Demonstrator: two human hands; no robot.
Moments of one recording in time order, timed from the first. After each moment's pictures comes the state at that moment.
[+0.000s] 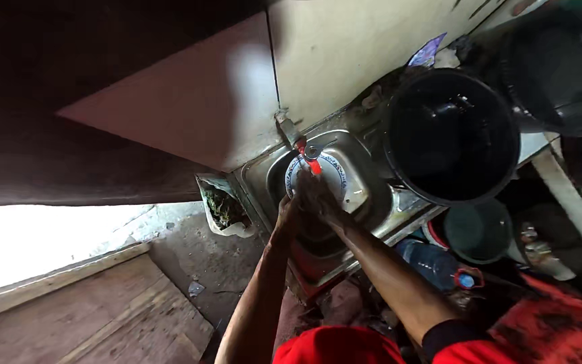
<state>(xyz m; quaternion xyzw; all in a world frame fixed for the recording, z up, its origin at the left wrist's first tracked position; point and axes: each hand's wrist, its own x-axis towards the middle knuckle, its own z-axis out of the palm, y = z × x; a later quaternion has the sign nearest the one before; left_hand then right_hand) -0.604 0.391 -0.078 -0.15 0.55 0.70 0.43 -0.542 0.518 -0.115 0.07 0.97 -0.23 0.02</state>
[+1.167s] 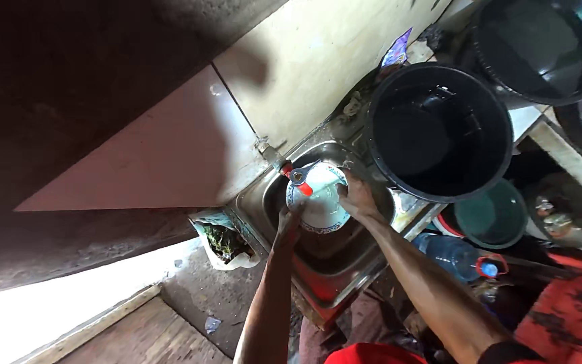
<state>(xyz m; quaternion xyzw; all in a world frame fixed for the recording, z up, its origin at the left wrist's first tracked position) -0.636 0.419 -0.107 -0.11 0.58 0.68 0.43 -0.543 0.586 -0.014 0.43 0.83 -0.35 0.03</state>
